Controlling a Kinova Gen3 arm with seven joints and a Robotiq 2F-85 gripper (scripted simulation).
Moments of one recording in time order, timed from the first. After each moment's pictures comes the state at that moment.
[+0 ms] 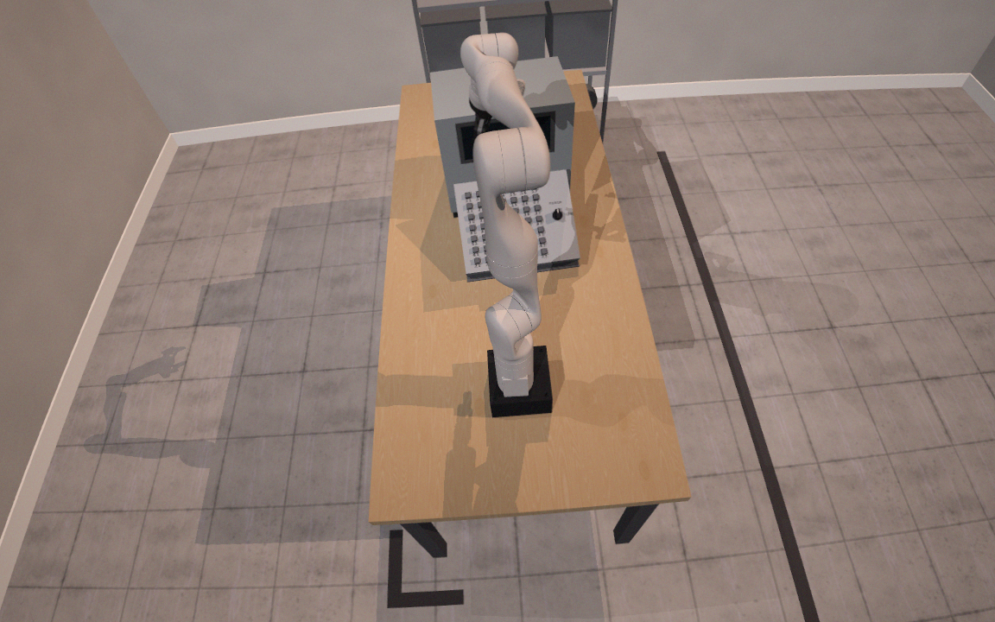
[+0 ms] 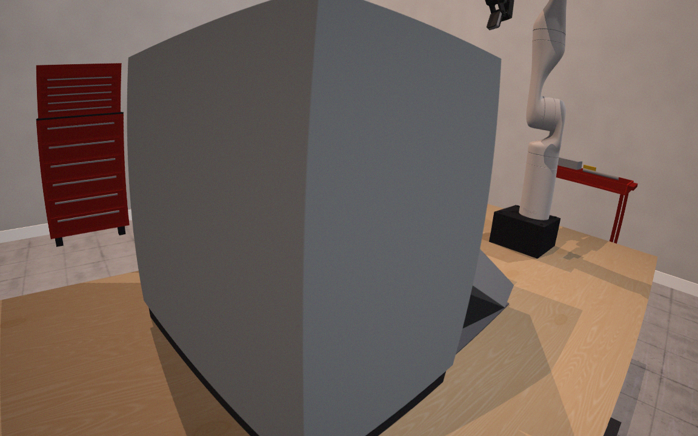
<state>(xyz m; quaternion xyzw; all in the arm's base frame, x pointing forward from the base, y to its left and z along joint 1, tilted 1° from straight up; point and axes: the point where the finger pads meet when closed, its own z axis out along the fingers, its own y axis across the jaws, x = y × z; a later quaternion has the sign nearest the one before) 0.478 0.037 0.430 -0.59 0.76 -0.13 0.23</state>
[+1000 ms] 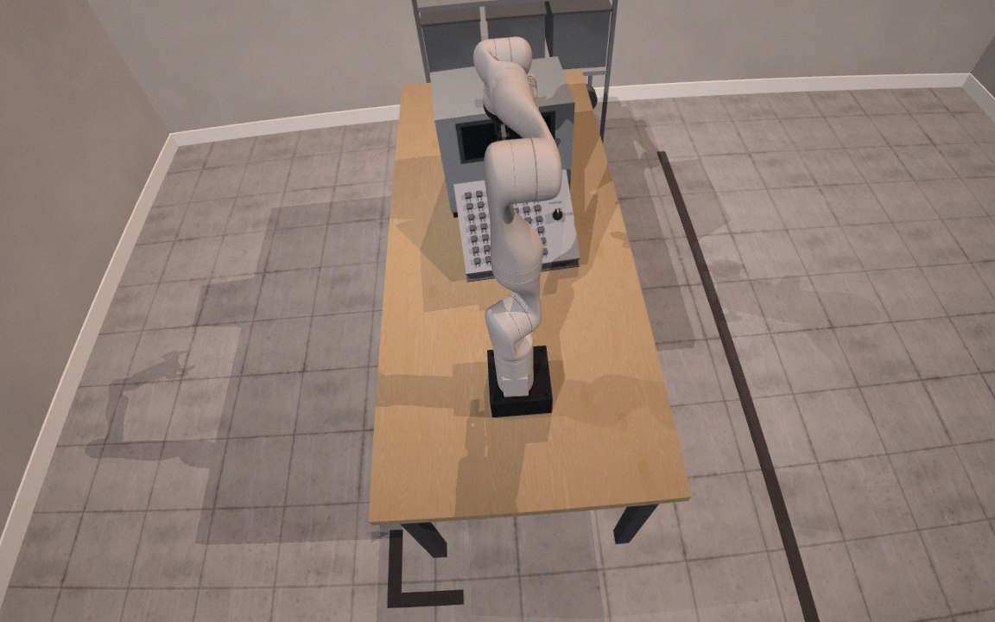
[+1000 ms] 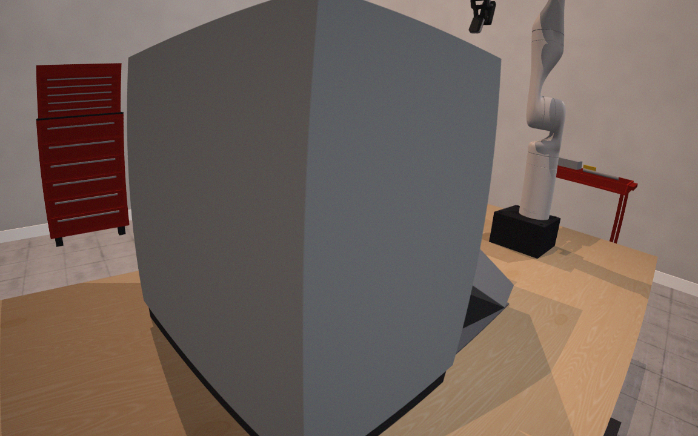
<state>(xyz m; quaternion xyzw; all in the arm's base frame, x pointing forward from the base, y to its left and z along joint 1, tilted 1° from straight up) 0.455 0.001 0.430 -0.71 0.66 -0.17 0.19</state>
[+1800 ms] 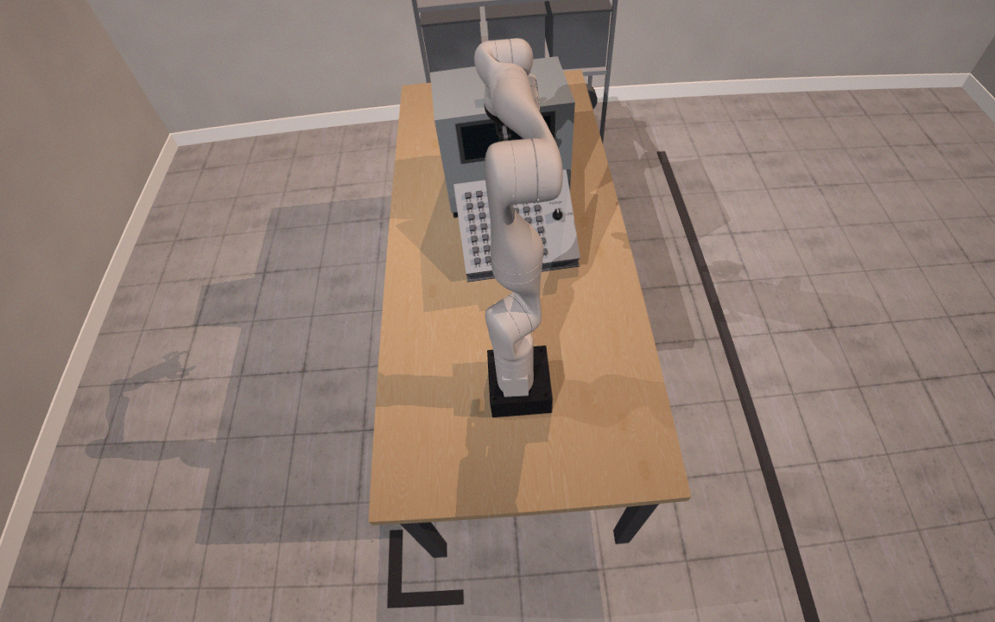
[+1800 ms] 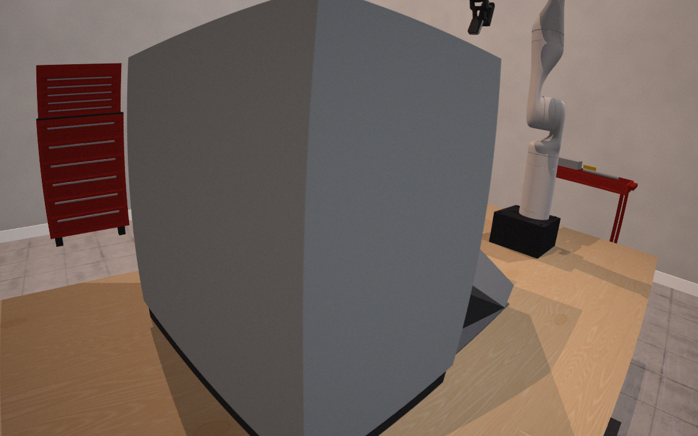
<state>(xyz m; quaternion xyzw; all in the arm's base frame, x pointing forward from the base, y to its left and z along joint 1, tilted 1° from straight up) 0.453 -0.001 0.428 -0.72 0.65 -0.18 0.19</state>
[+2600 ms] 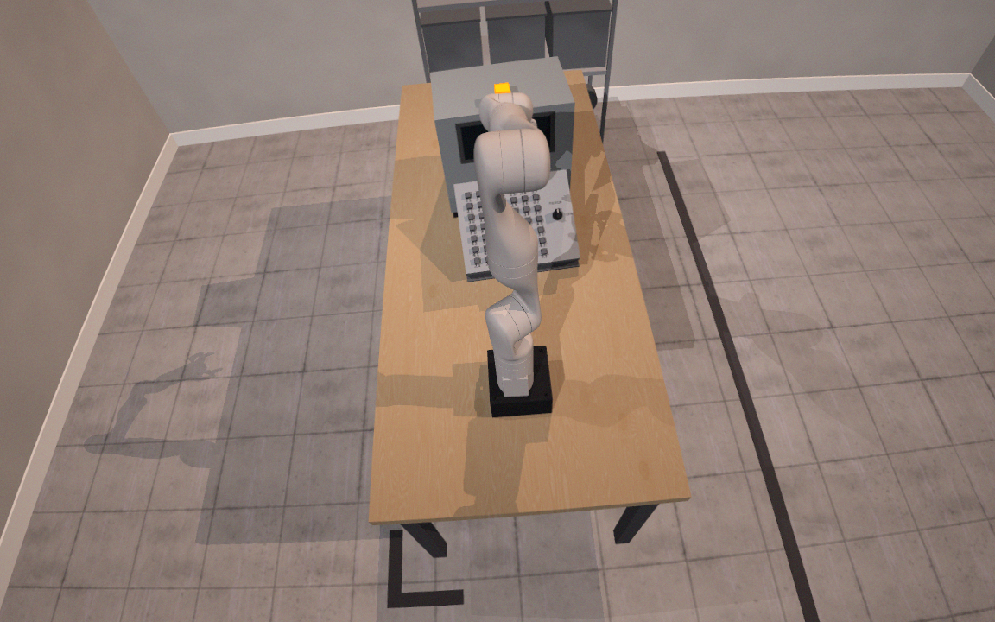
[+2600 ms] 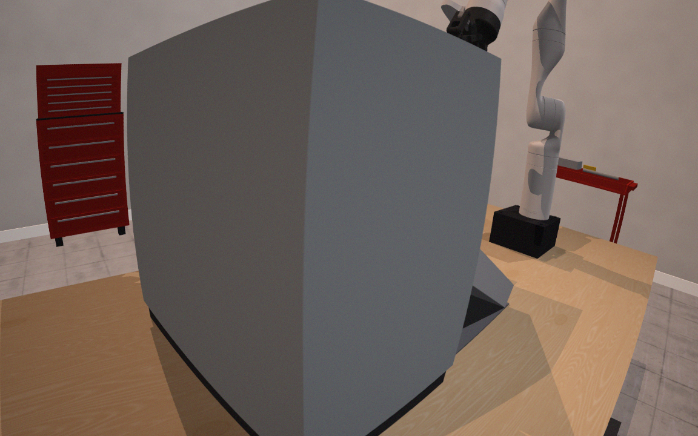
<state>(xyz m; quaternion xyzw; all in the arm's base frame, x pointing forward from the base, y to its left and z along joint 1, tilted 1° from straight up) 0.450 -0.003 0.315 -0.71 0.65 -0.18 0.19</state>
